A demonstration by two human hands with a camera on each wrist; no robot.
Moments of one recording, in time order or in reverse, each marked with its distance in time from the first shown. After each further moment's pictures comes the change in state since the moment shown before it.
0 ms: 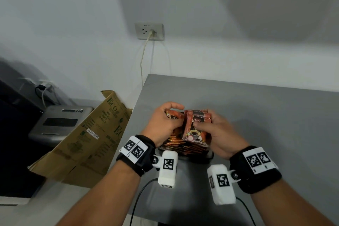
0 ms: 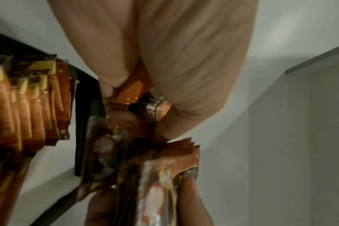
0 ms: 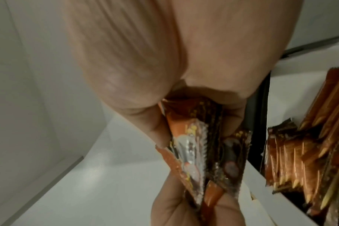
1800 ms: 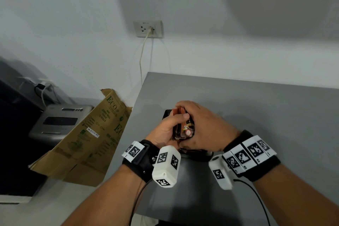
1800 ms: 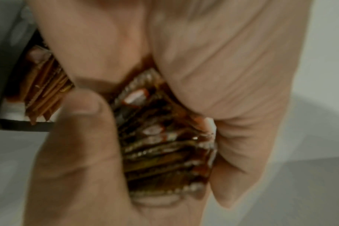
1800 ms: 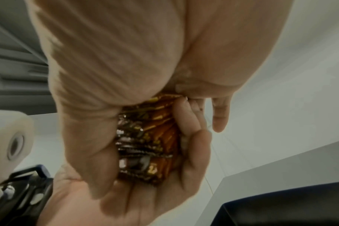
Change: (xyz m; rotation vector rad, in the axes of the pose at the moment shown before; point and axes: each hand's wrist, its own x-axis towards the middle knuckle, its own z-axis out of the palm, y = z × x) left_hand -0.016 -0.009 0.020 -0.703 -0.289 -0.225; right_hand 0.002 -0.022 0.018 -1.334 -0.228 -0.461
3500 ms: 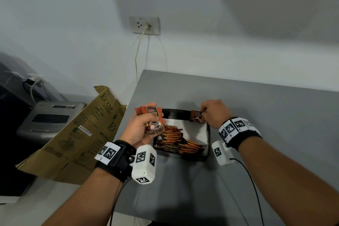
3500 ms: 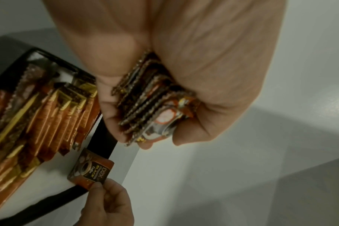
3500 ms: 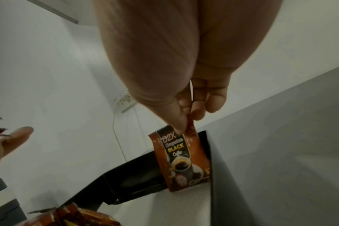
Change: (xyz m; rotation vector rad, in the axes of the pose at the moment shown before) left_hand -0.009 0.033 -0.055 0.178 0.343 0.131; right_hand 0.046 0.117 0.013 -0.182 0.082 0.435
